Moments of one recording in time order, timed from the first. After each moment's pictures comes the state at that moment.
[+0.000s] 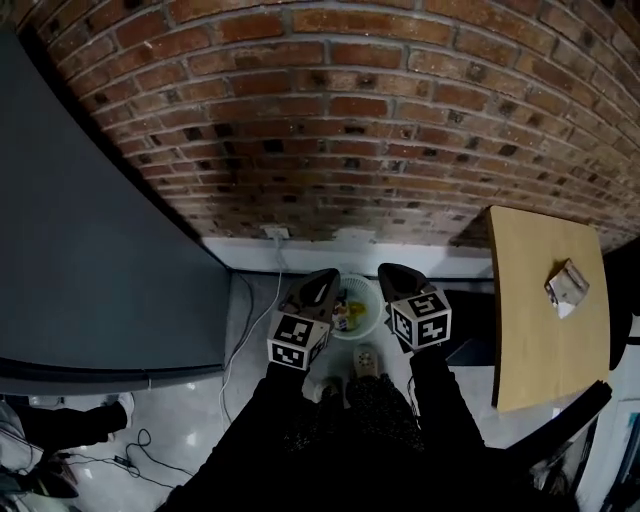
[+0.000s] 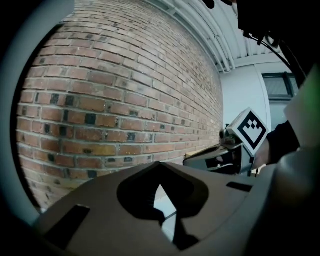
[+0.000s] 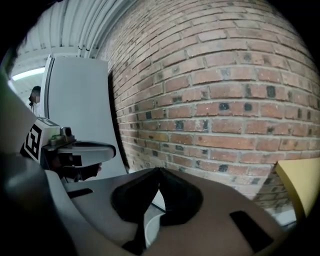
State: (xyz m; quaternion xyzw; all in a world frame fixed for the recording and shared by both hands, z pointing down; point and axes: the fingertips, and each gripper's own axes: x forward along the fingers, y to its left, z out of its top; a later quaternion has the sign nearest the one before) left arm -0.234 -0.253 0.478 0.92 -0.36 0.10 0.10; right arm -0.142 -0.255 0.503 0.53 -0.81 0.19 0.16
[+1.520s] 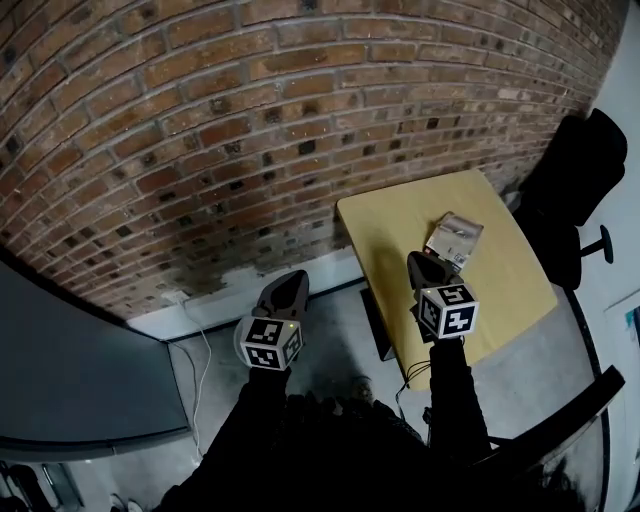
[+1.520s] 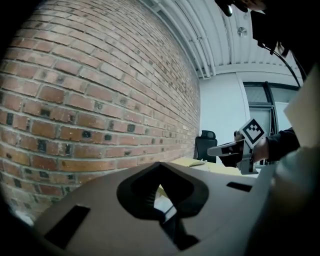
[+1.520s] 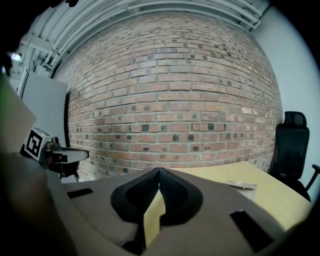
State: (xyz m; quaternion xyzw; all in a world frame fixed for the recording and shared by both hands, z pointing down) left arm 0.043 -0.173 0.421 0.97 -0.23 0.06 0.08; right arm 0.247 -0.082 0.413 0.74 -0.65 0.14 0.10
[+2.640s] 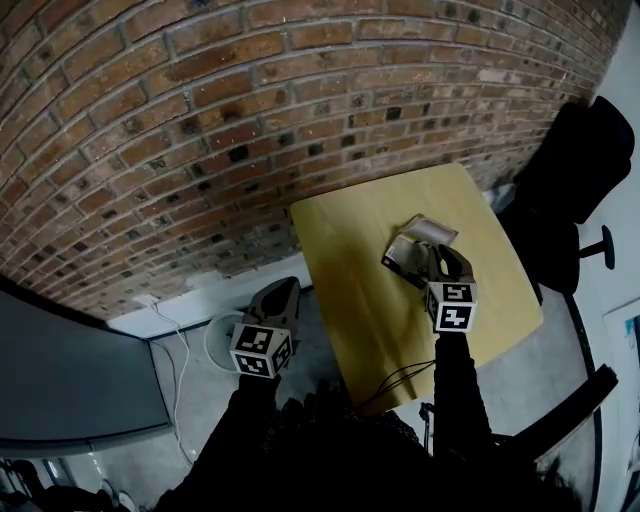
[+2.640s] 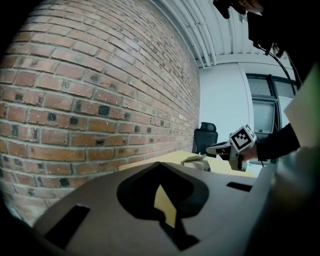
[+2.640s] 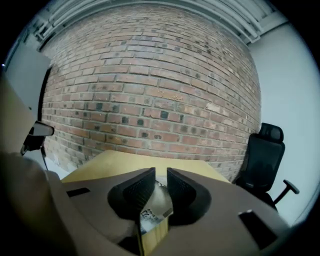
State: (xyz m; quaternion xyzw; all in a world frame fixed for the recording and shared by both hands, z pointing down) left arm 0.174 -0.142 0.459 0.96 -0.23 0.11 0.09; right arm 0.461 -0.036 0.473 0.81 -0.55 0.12 0.17
